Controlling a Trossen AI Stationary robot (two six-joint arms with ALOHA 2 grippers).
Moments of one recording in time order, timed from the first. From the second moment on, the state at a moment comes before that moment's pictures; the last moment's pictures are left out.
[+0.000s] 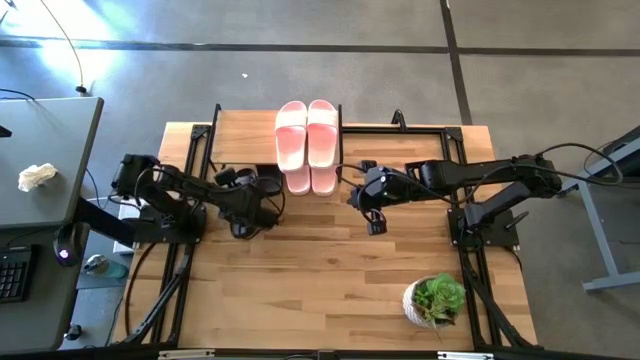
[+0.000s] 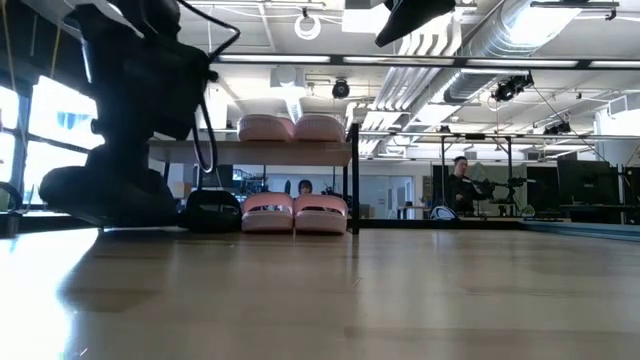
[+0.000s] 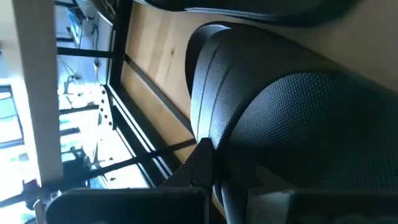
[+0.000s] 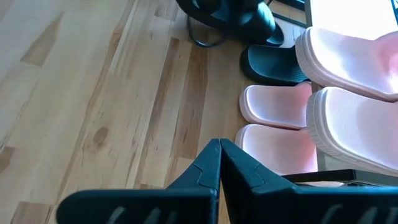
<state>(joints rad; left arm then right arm) 0.03 1.57 0.83 -1.23 -0.72 -0.70 0.08 1.42 1.33 -0.71 0.15 -0.24</state>
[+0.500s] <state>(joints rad) 0.25 1.57 0.83 -1.08 -0.73 -0.41 0.08 1.42 1.33 -0.71 0.15 -0.24</state>
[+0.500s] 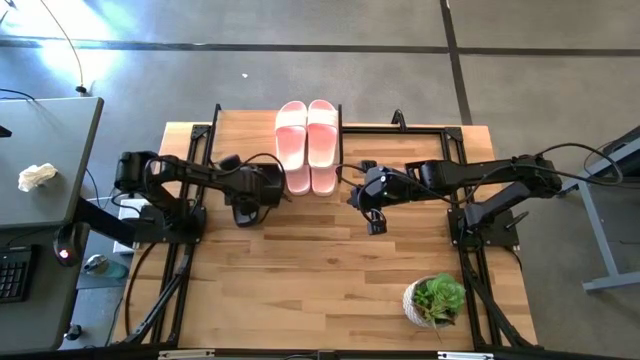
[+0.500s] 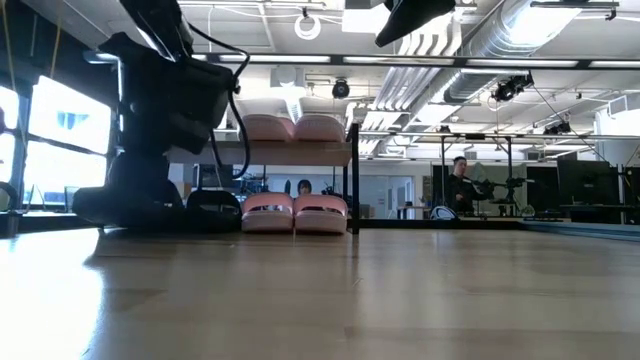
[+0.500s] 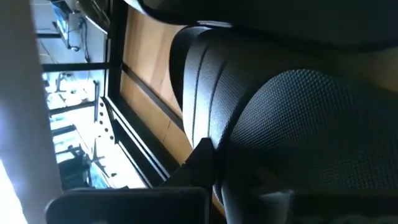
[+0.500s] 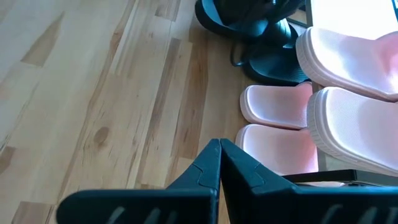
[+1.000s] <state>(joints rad) 0.29 1.57 0.83 -1.06 -0.66 -0.30 0.08 1.42 1.33 -0.71 0.15 -0.23</state>
